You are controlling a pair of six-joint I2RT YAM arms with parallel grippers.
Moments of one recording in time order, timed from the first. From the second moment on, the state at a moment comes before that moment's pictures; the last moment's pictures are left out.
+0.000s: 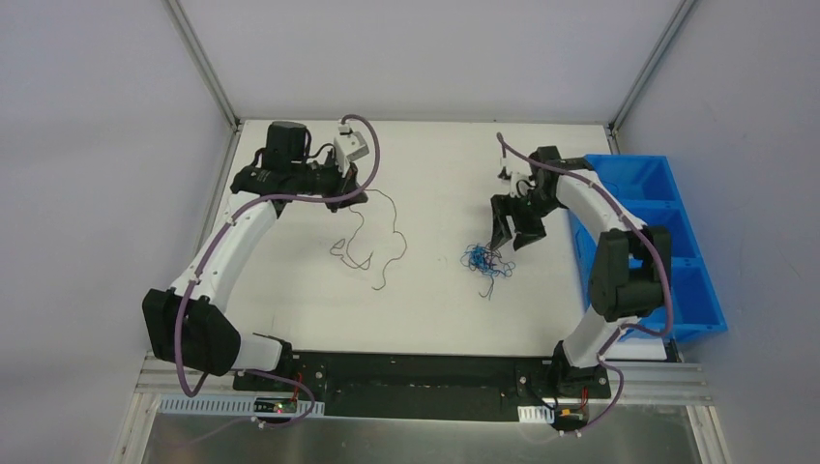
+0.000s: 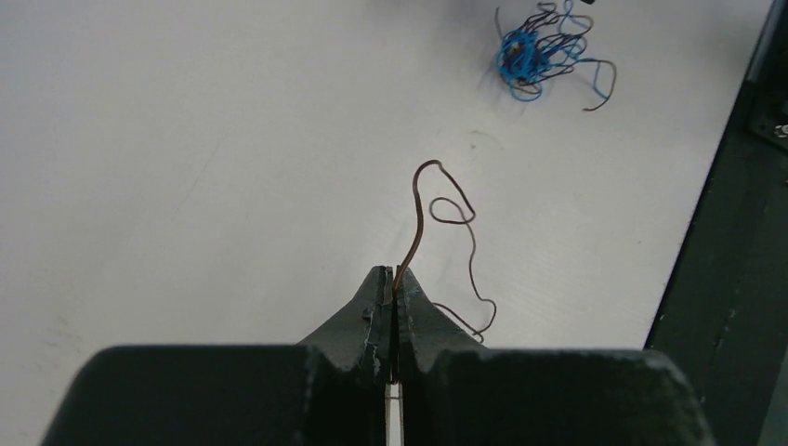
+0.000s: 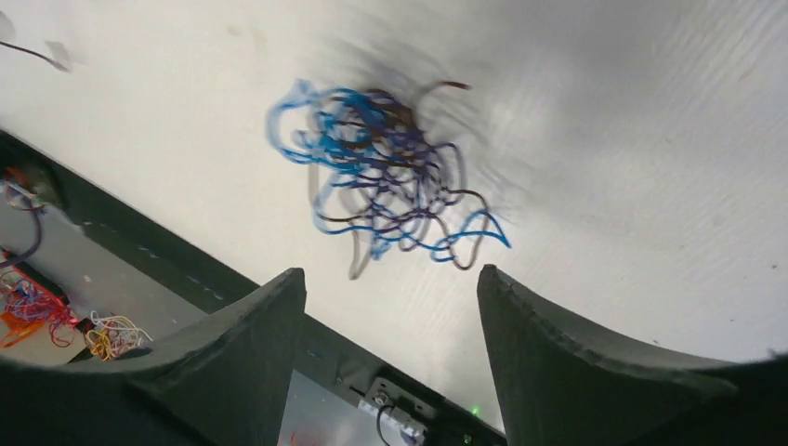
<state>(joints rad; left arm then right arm) -0.21 1.36 1.26 -0.62 0.73 0.46 0.17 1.77 1.31 -1.08 -0.39 -0.10</state>
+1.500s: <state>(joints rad) 0.22 1.27 0.93 -0.65 0.72 0.04 0.90 2.13 1.63 -0.60 -0.29 -0.18</state>
